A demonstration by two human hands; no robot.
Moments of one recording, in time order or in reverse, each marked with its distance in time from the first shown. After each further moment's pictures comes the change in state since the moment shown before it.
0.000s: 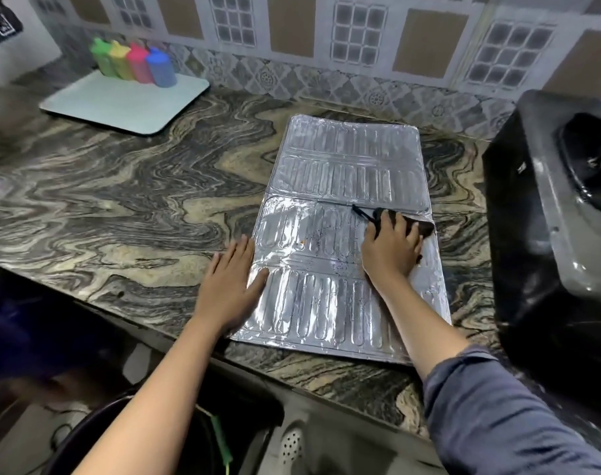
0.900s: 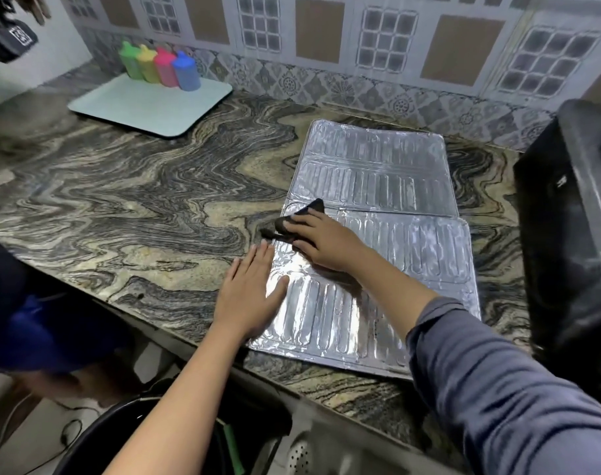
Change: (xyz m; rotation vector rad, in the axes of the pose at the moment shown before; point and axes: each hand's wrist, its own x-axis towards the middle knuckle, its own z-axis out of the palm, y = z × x) left_hand -0.001 0.003 0.001 0.016 0.035 -0.022; right_hand 0.009 -0.088 0.037 -0.150 -0.478 -0.942
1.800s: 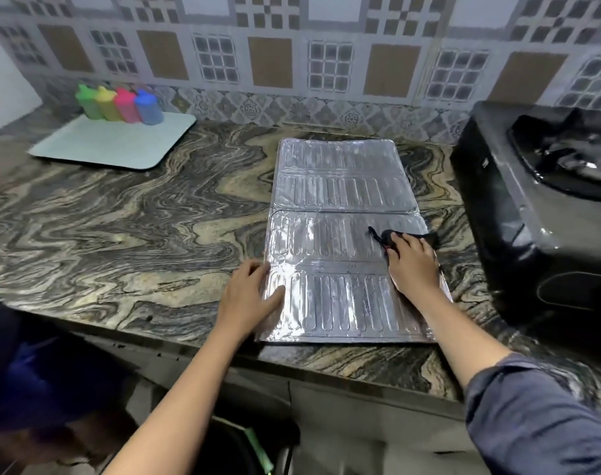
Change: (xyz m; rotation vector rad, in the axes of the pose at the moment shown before) left_hand -0.005 -0.013 -0.023 -0.222 -0.010 0.102; right_hand -0.143 0.030 0.001 0.107 0.378 0.911
